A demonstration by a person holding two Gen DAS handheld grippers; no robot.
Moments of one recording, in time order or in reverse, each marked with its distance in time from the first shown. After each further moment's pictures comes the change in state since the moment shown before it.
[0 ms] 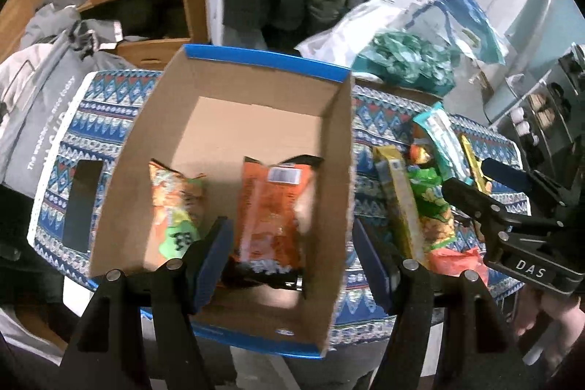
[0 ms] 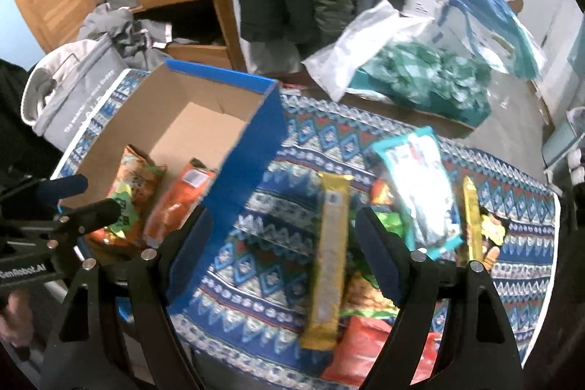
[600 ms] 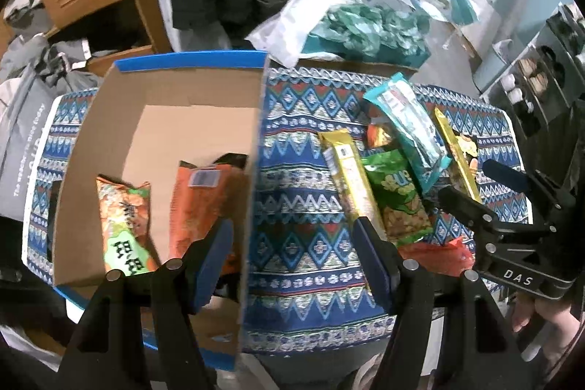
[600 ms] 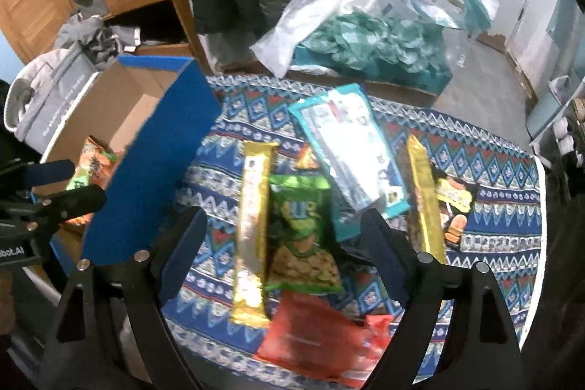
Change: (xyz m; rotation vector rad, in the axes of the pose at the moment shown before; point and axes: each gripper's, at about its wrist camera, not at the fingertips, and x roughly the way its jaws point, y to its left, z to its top) left arm 0.024 -0.083 0.004 0.105 0.055 0.006; right arm -0.006 -0.079 -0.039 0.069 0.014 -0.046
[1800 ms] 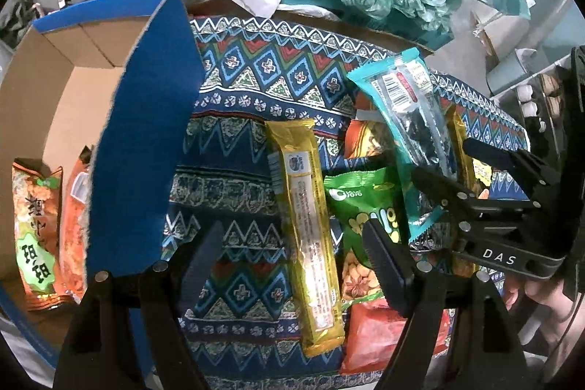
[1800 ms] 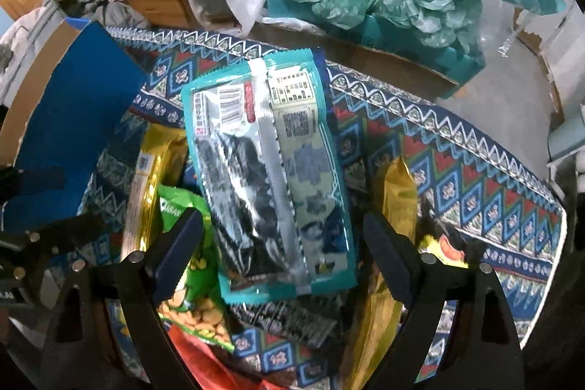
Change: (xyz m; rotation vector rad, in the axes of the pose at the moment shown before) left arm 0.107 -0.047 0.041 -0.141 0.179 -0.041; right arm 0.105 -0.086 0.041 -0.126 0.199 0.062
